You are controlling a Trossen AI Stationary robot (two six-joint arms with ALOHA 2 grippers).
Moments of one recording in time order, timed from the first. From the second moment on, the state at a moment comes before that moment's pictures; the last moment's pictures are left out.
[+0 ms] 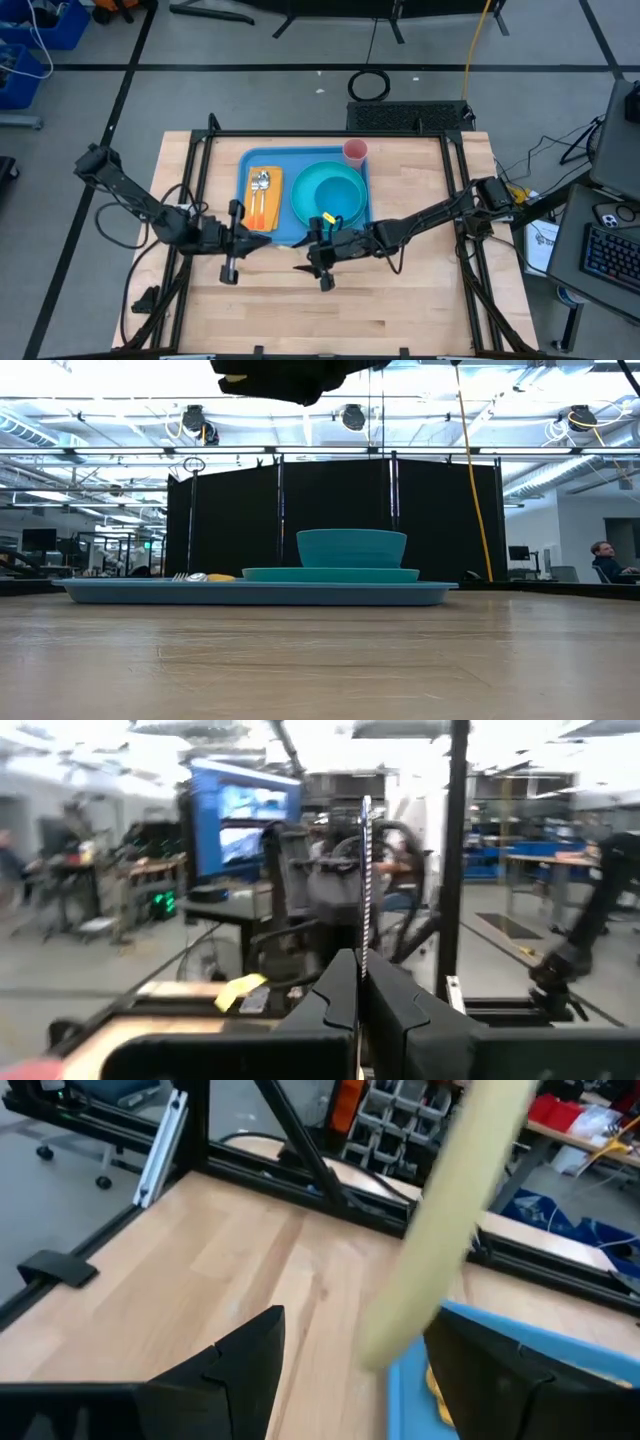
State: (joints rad) left arm -0.62 1.01 0.59 0.67 -0.59 0.11; right arm 0.28 1.84 1.24 0.26 0.16 -0.19
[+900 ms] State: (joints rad) left arm -0.63 0.93 0.59 0.71 -0.79 0.12; right arm 0.36 1.84 0.93 0.95 0.67 -0.56
